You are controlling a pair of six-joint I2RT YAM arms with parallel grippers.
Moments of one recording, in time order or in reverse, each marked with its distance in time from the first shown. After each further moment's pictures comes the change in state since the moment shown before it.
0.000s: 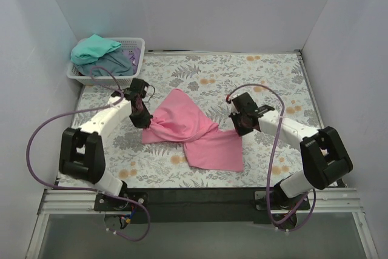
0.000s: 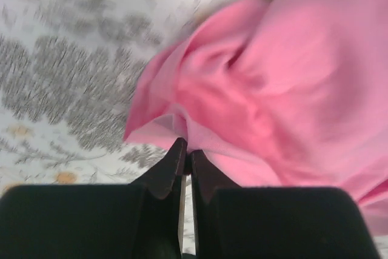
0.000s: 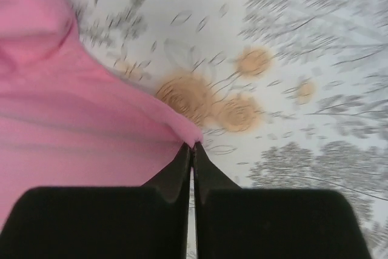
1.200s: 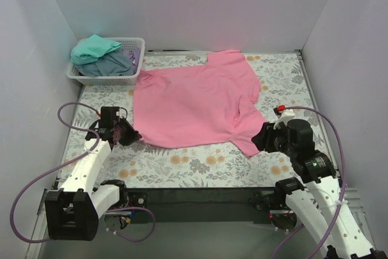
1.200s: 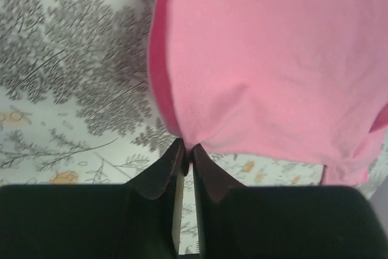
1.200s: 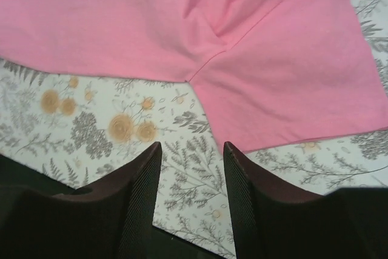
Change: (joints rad) left arm 0.251 -0.469 -0.380 0.298 0.304 0.044; right arm -0.246 -0.940 -0.202 -0.175 -0.227 0.171
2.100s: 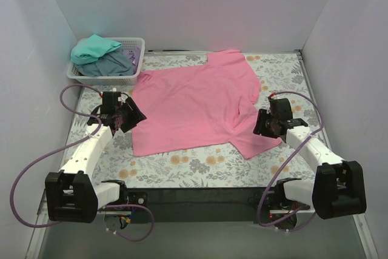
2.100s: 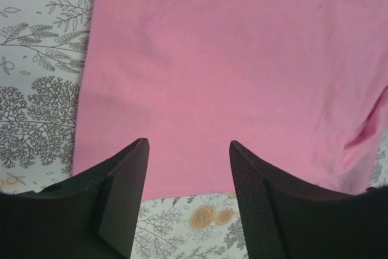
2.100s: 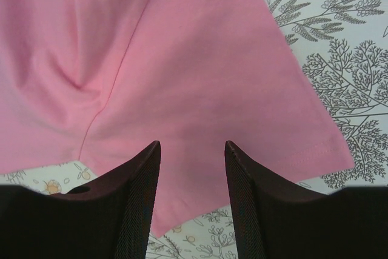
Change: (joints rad) left arm -0.024 0.119 0.135 0.045 -0.045 0.090; right arm -0.106 0.648 0.010 0.233 0.121 0.097
